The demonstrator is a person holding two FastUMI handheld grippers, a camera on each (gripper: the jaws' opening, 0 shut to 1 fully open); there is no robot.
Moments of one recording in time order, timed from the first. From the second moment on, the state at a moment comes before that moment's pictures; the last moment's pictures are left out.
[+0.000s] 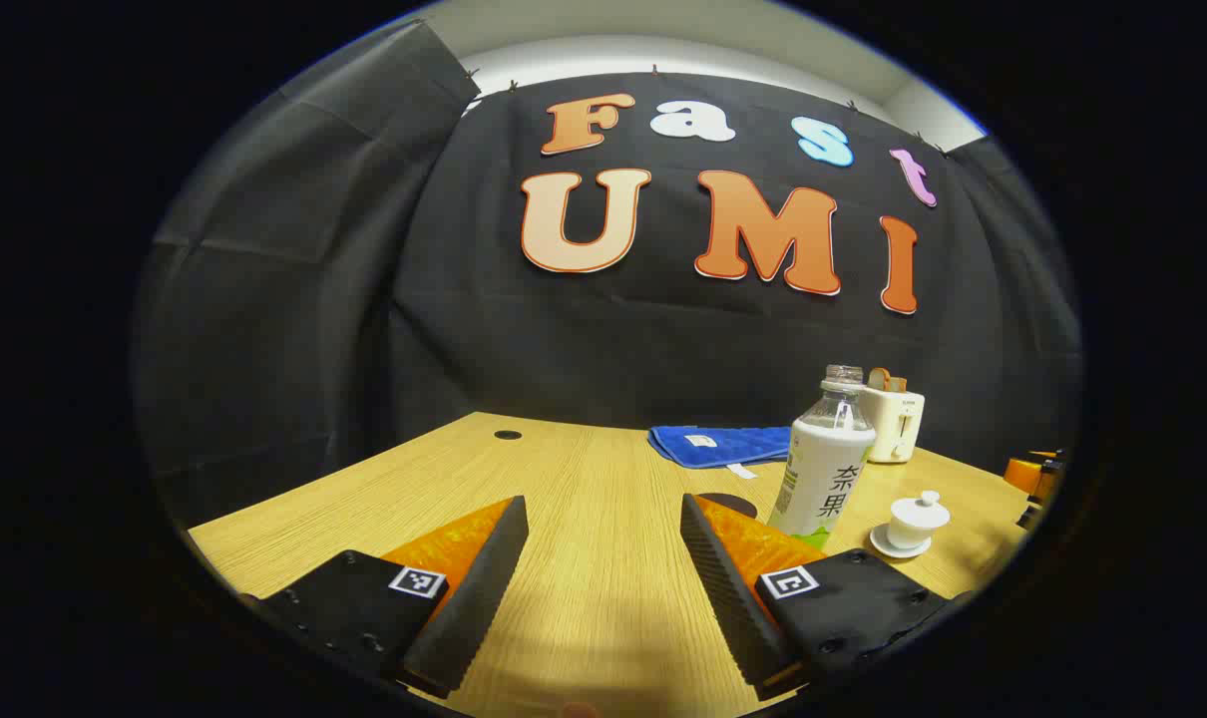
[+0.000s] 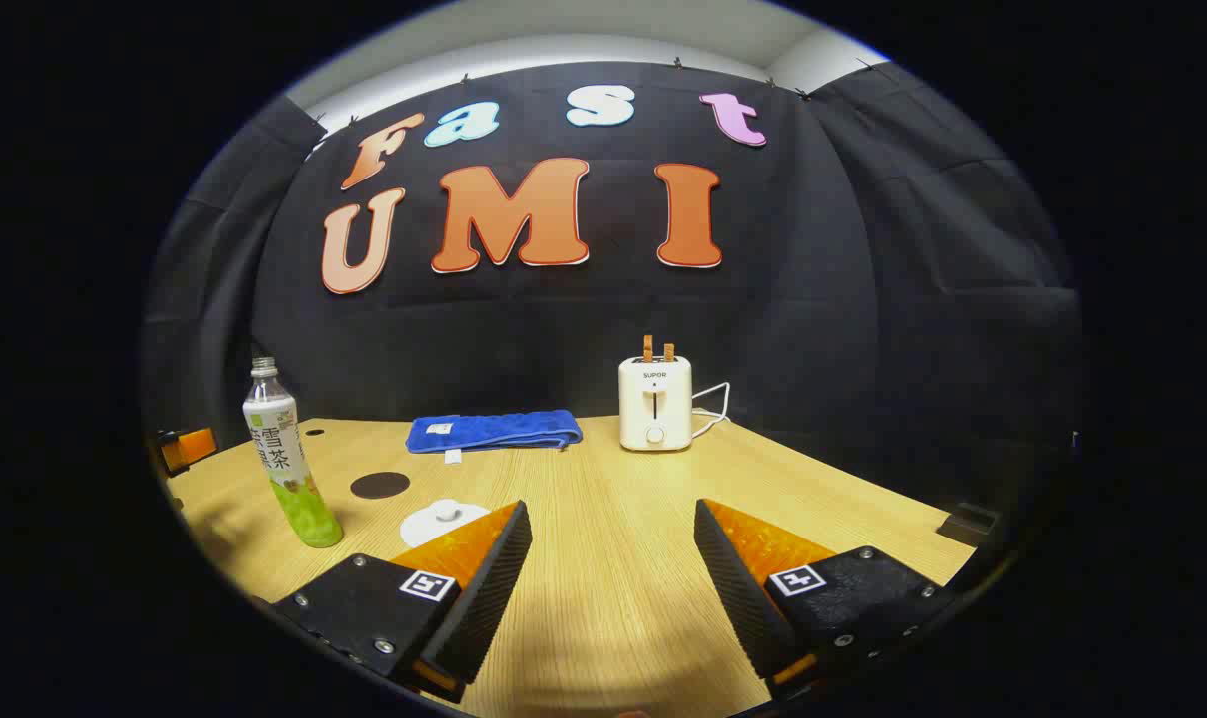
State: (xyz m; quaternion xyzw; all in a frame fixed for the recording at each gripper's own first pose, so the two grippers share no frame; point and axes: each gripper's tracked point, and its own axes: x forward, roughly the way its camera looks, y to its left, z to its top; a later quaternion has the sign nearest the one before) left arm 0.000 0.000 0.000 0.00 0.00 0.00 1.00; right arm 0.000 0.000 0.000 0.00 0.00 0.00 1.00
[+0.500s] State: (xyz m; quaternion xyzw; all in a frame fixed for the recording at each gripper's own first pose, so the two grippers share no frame) left arm 0.021 -0.009 -0.011 0.01 0.02 -0.01 1.00; right arm 0.004 -0.003 -0.001 0.00 0.01 -0.01 1.00
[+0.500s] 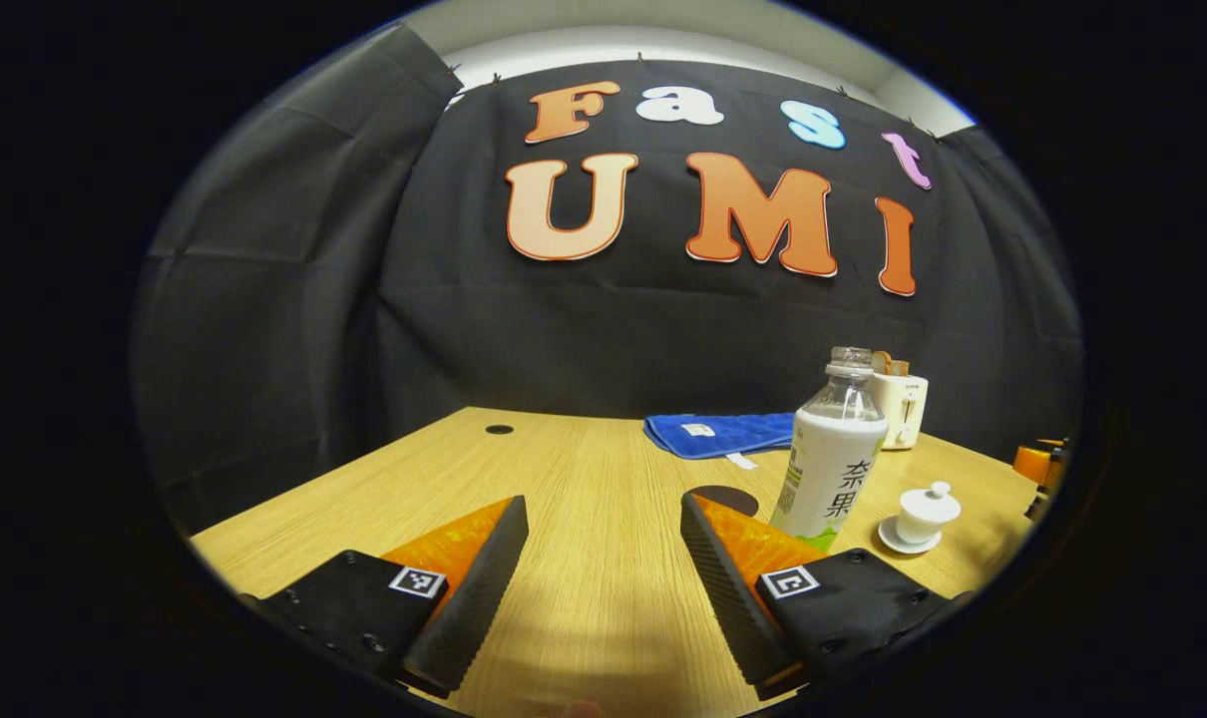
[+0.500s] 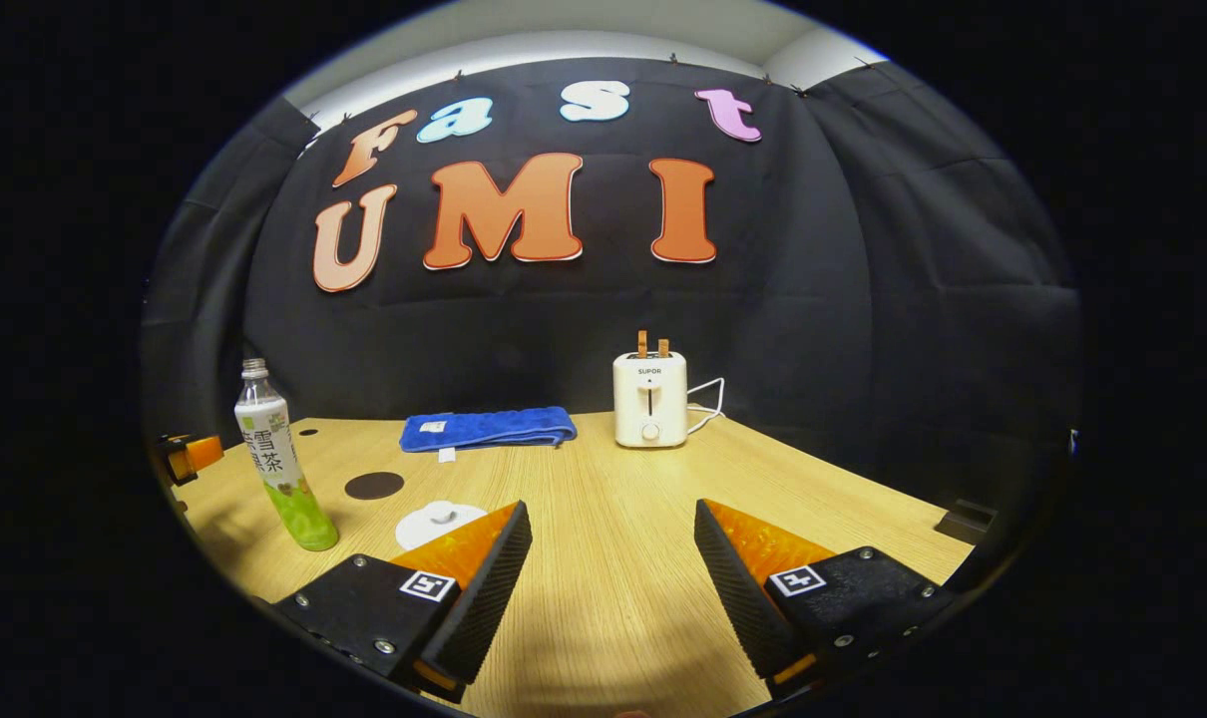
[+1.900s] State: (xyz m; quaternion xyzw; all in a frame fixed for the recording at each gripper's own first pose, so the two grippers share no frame) left arm 0.027 -0.008 -0.017 0.02 0.03 -0.01 1.00; right arm 0.047 0.114 -0.006 -0.03 0.06 0.10 0.99
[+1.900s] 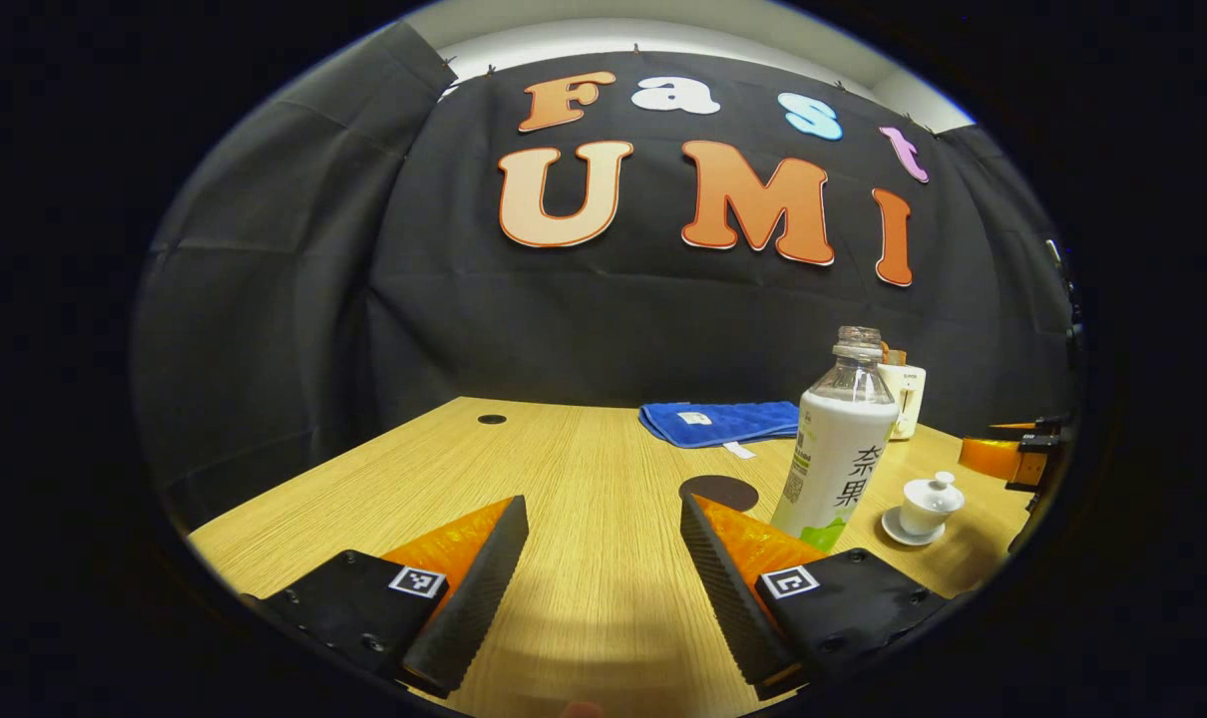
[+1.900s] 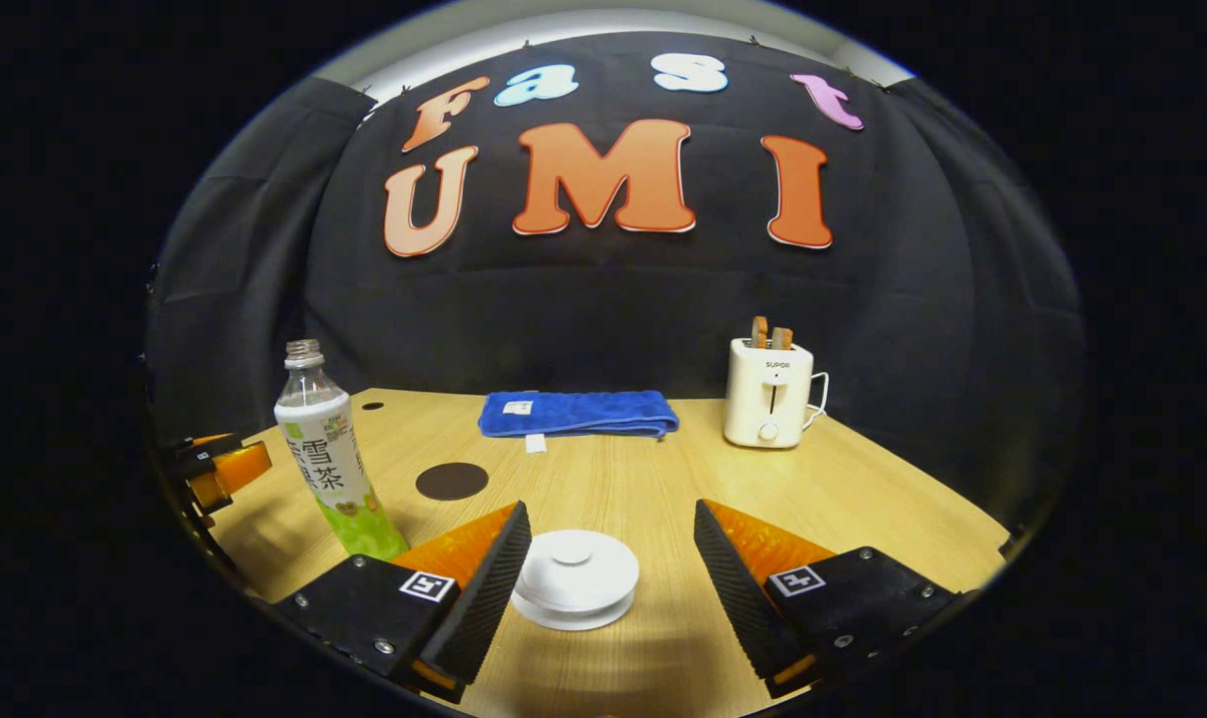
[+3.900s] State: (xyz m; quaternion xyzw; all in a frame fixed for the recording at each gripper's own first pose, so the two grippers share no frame) left arm -0.001 -0.067 -0.008 0.02 0.03 -0.07 1.00; right arm 0.054 0.086 -0.002 -0.06 0.08 0.08 0.99
